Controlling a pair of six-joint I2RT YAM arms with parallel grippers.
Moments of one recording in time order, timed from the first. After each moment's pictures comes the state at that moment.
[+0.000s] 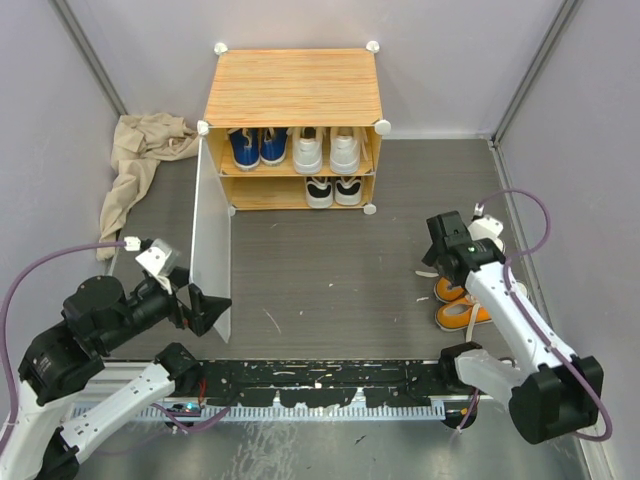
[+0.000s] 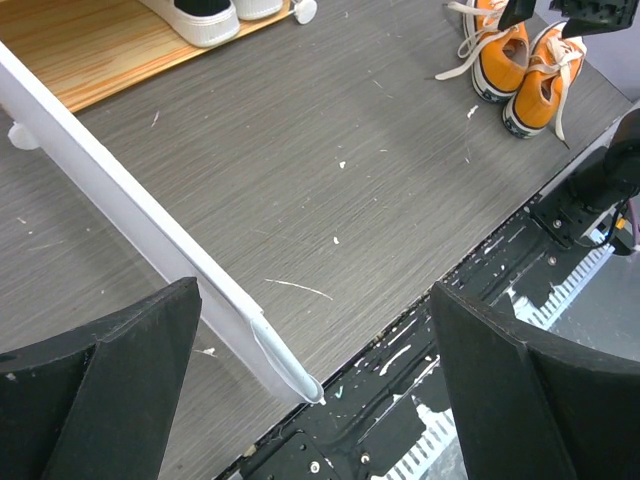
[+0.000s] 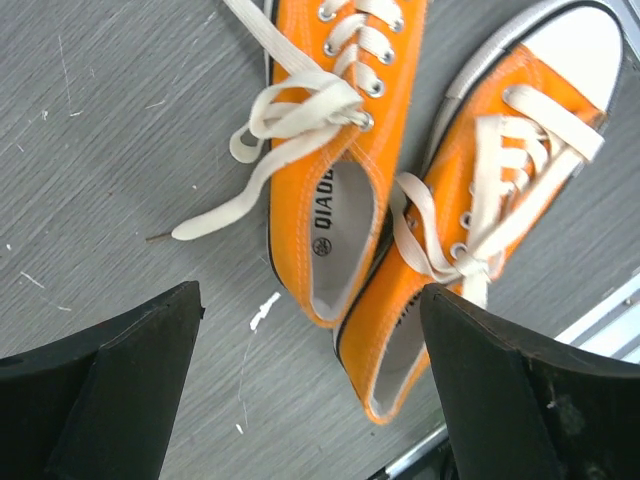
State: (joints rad) left arm -0.72 0.42 1.08 -0.97 0.03 -0.19; right arm 0.25 1.08 0.84 -0.92 0.57 0.82
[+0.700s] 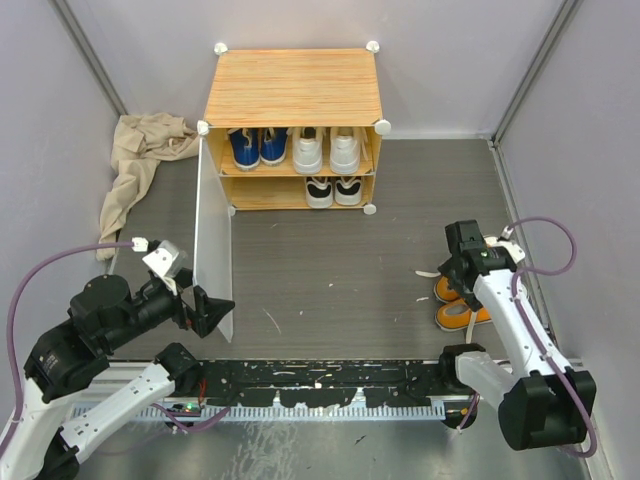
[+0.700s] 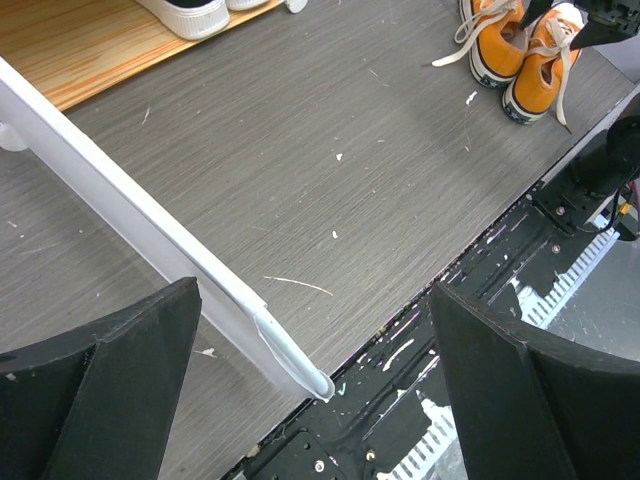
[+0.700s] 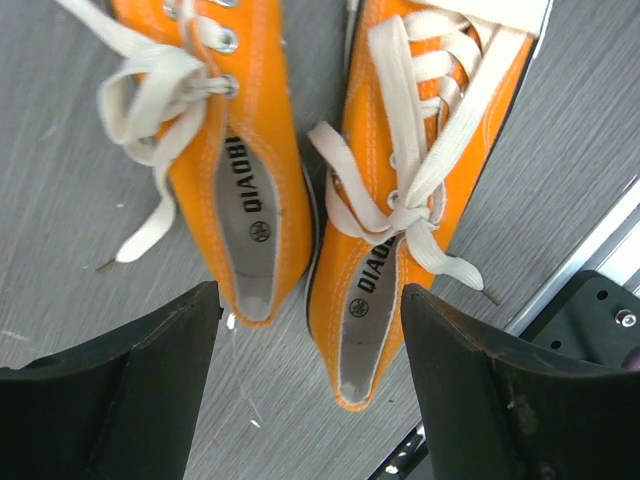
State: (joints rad) left arm -0.72 0.41 1.04 -0.95 0.06 -0.17; right arm 0.11 1.00 0.80 -1.06 0.50 1.05
